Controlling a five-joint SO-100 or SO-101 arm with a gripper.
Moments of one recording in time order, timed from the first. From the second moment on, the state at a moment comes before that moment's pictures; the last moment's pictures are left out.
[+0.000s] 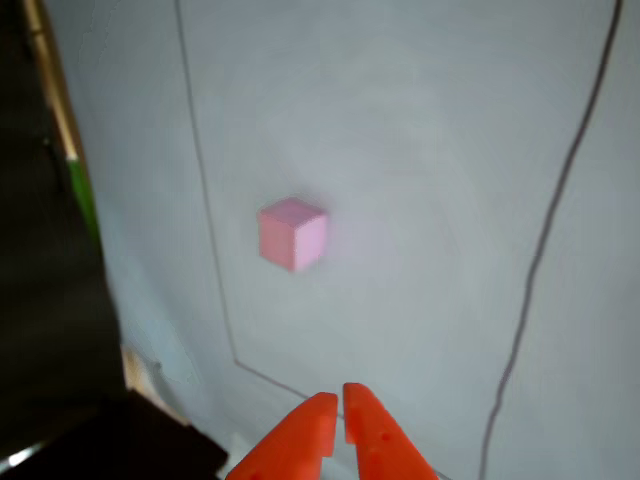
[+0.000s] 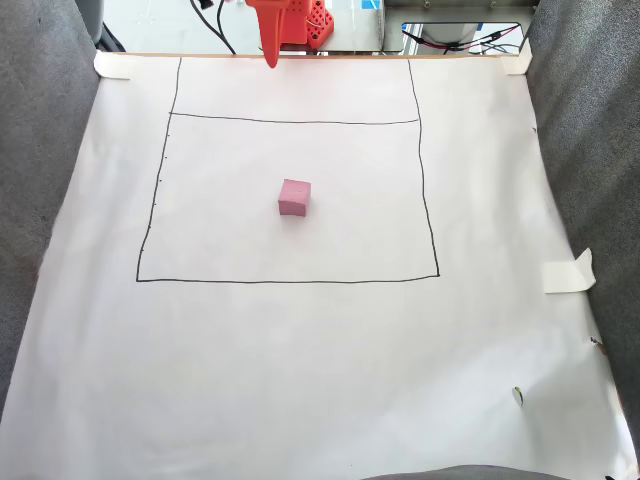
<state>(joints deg) 1.9 146.3 124.4 66.4 7.9</state>
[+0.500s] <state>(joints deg) -5.1 186.9 155.5 78.8 3.0</state>
